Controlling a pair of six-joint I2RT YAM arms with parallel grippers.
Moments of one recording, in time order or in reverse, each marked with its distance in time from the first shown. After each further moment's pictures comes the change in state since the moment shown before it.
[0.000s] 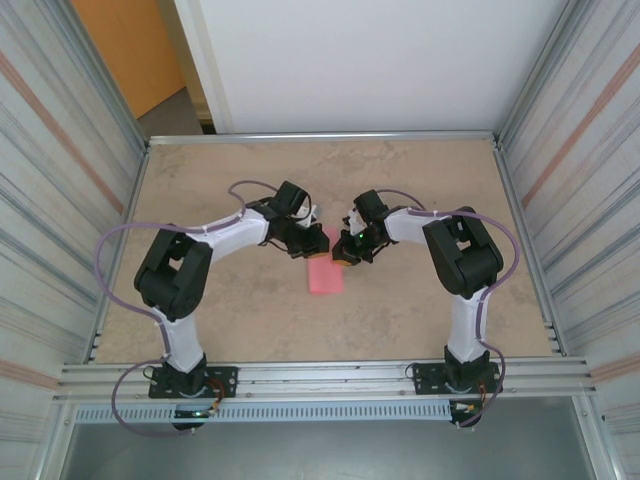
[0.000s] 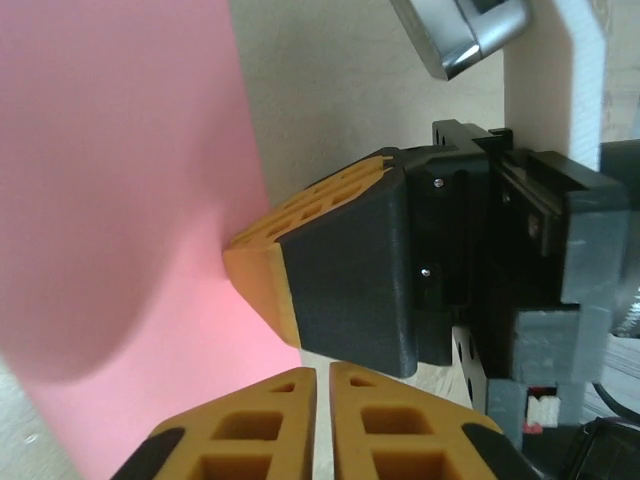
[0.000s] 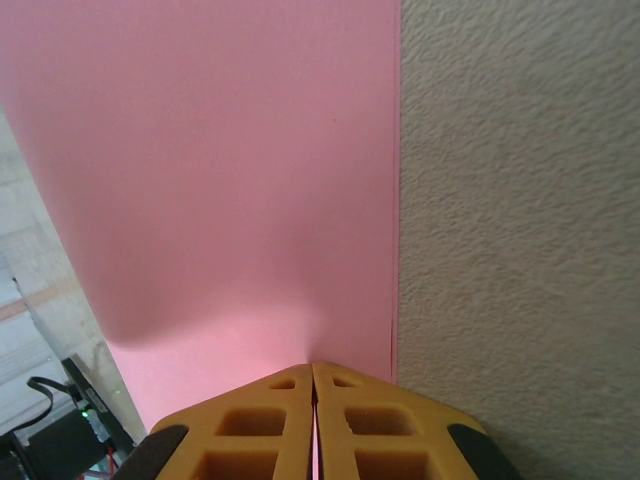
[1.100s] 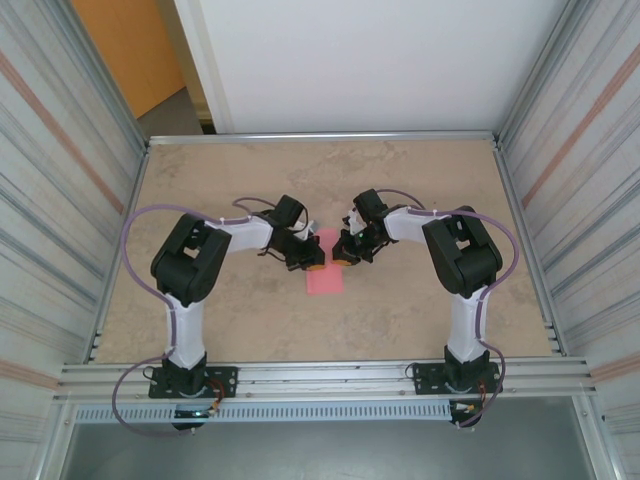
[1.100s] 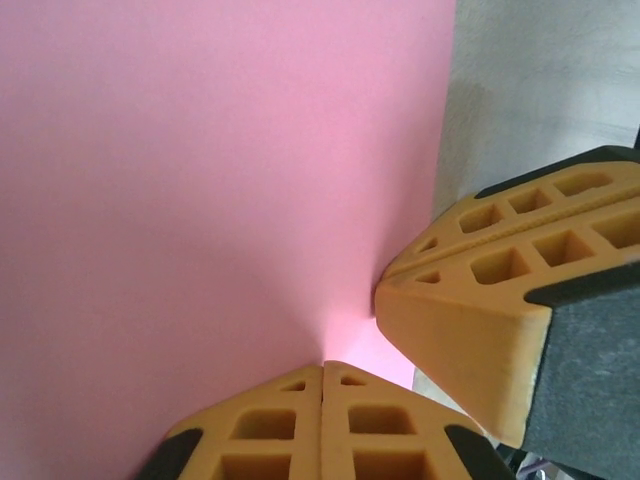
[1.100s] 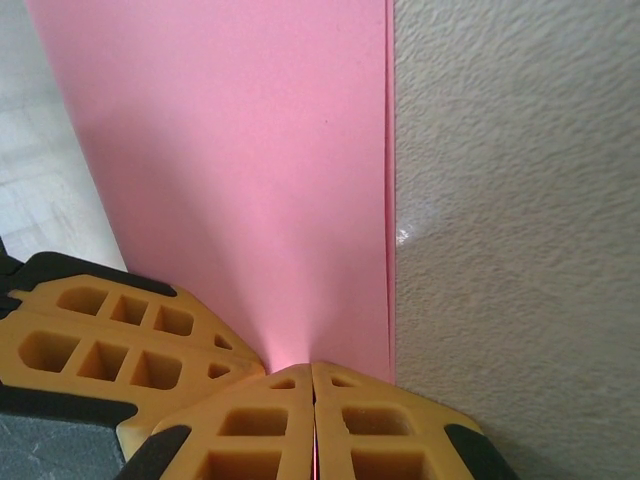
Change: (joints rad) left arm 0.043 0.130 -0.082 0.113 0.073 0.019; right arm -0.001 0.011 0.014 -0.026 0.002 0.000
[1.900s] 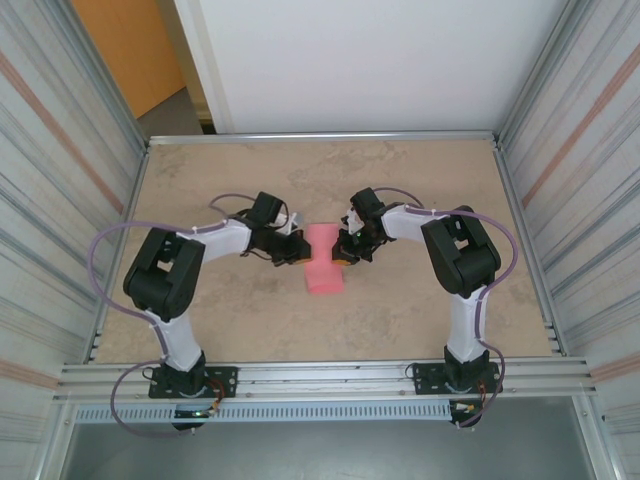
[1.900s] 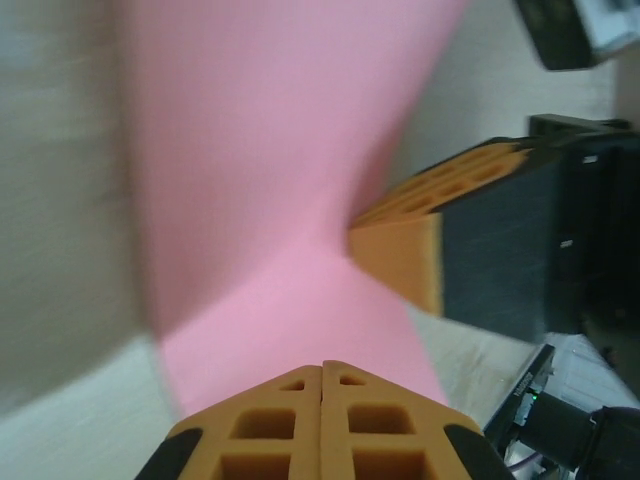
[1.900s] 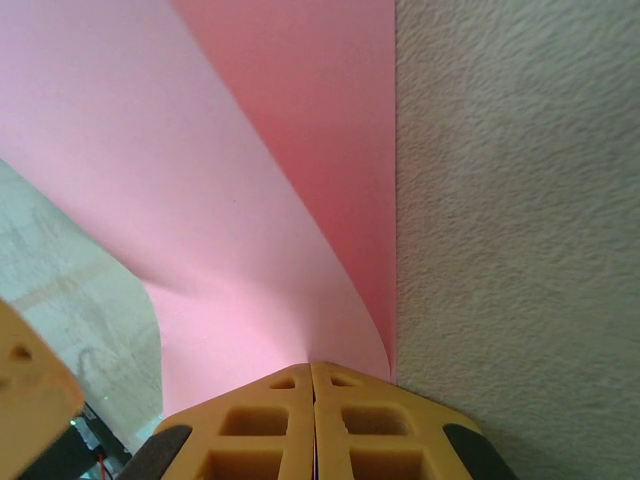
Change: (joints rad) left arm 0.058 -0.164 -0.103 0.055 0.016 0.022; right arm 0.010 0.011 0.033 -0.054 0.043 -0.001
